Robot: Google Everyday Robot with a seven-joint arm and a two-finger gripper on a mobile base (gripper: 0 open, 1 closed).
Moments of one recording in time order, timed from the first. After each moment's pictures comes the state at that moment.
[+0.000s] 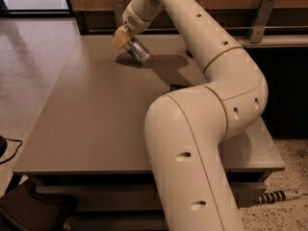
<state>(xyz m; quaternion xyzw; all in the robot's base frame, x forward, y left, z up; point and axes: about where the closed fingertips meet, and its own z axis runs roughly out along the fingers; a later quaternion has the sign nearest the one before) 0.803 0.094 0.868 -0.51 0.79 0.17 0.28</state>
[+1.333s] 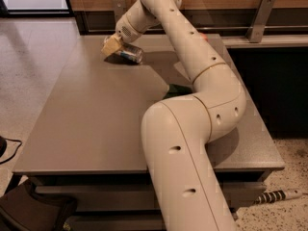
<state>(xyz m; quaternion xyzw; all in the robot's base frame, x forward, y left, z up) 0.816 0.136 0.836 -0.52 0.76 0.25 0.30</state>
